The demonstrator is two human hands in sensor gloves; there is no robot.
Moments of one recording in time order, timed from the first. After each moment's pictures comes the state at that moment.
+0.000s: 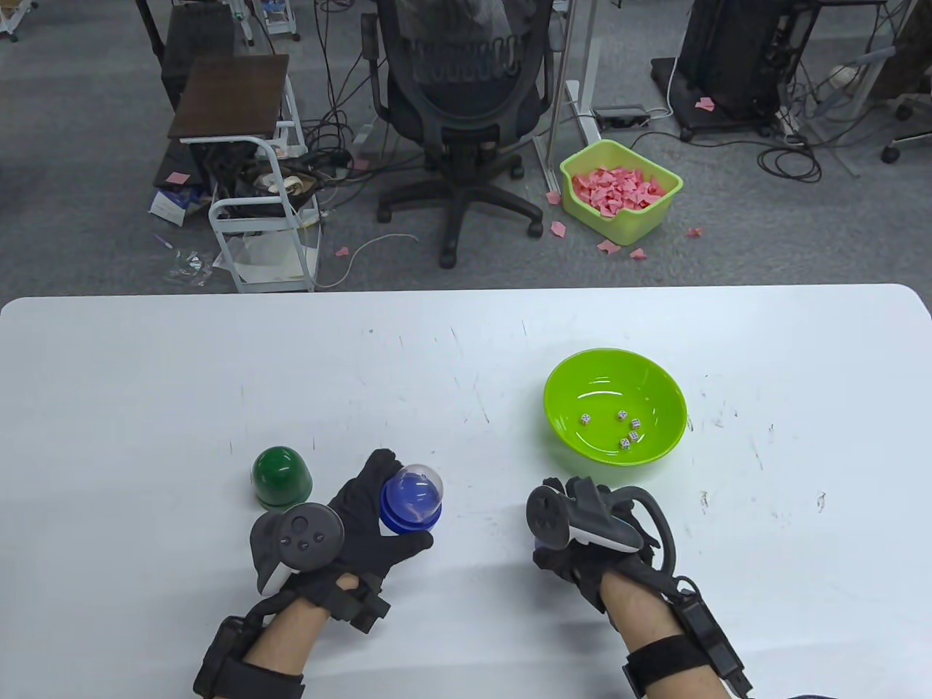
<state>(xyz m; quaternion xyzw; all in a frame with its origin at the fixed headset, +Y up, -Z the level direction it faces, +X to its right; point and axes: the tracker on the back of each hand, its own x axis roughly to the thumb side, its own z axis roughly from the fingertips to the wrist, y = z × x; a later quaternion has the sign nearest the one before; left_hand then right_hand) -0.198 -0.719 -0.316 0.09 -0.21 0.36 0.91 0.104 -0.725 -0.334 -0.16 -0.13 -0.98 0.06</state>
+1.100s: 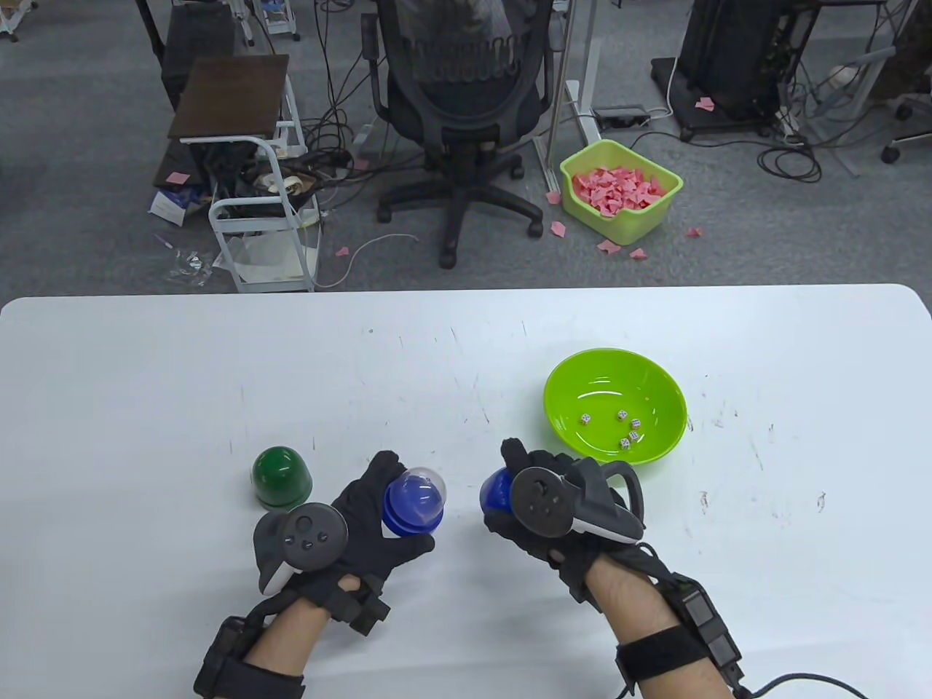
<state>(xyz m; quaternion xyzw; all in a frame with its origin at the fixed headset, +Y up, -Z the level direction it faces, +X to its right) -0.196 -0.720 -0.316 0.08 -0.21 0.34 0.91 0.070 -0.632 -0.322 -0.25 0.05 -0.96 -0.08</state>
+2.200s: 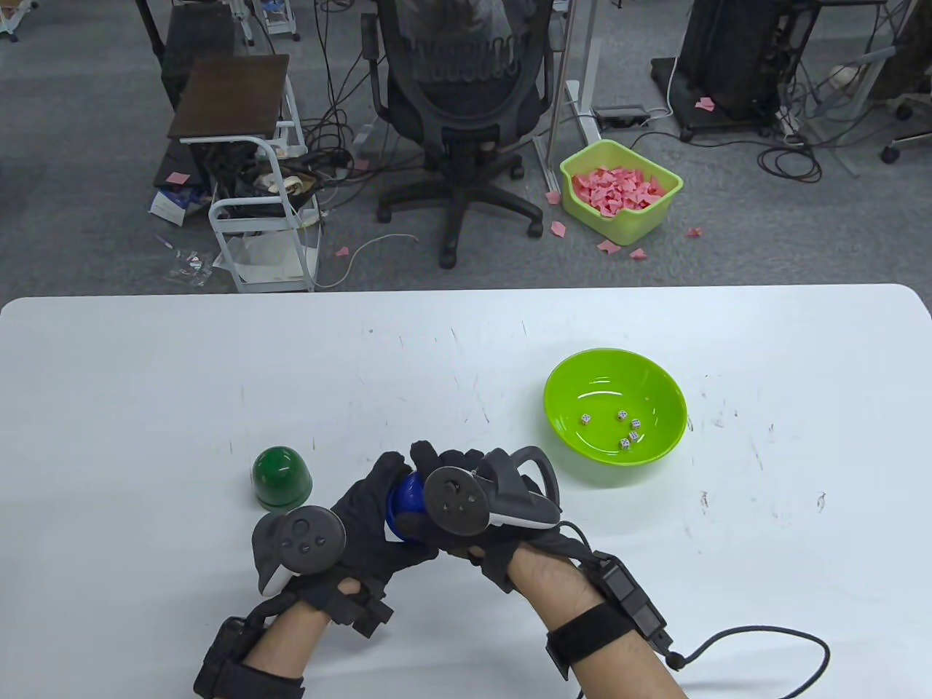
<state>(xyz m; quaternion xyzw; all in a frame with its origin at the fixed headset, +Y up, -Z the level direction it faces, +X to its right) -0.193 -0.718 -0.314 0.09 -0.24 0.37 0.90 -0.011 -0.630 -0.325 -0.33 0.03 -0.94 -0.09</state>
